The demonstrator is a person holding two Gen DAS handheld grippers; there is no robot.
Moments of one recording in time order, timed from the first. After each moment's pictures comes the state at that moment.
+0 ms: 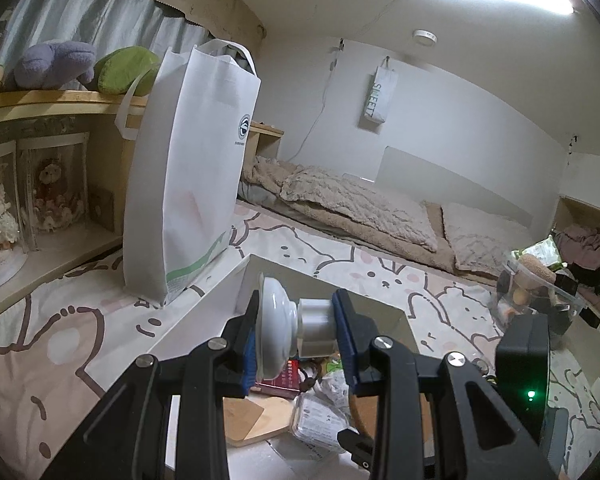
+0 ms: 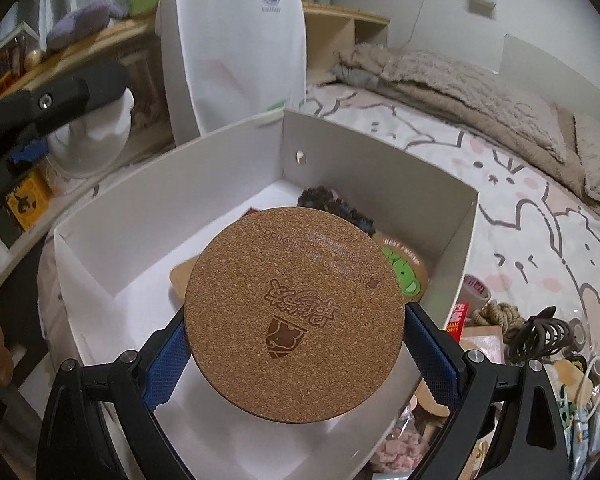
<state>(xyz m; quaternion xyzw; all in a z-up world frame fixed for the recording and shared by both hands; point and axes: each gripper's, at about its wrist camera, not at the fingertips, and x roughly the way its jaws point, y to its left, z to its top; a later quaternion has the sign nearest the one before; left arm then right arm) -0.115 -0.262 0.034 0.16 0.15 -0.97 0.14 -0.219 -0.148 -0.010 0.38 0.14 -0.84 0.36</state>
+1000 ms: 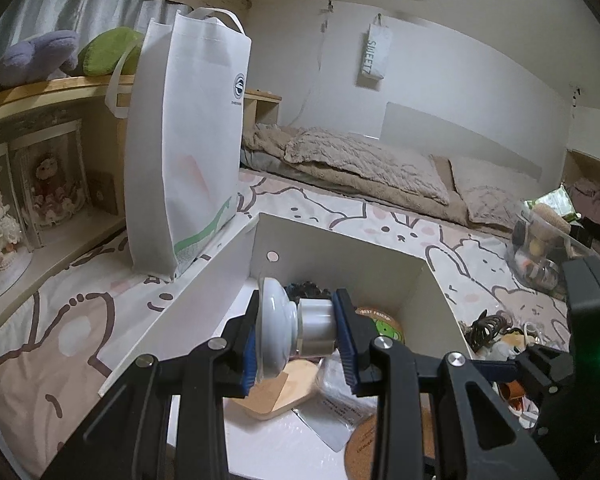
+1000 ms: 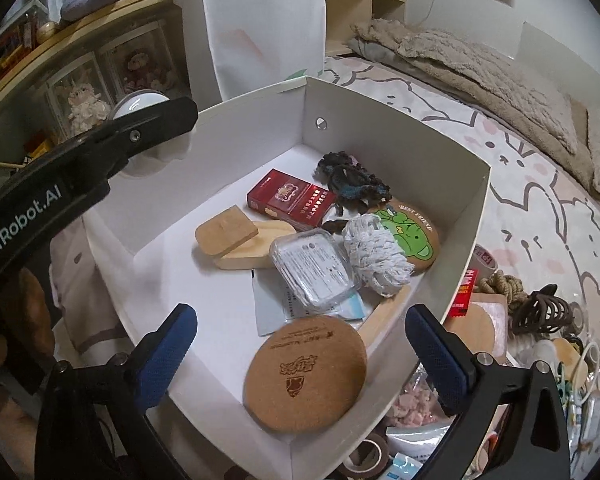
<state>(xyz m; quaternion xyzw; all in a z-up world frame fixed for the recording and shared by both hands) -0.124 -0.259 0.009 0.23 0.10 -0.96 0.13 -0.196 -0.146 -0.005 0.42 0.16 -0.81 0.37</state>
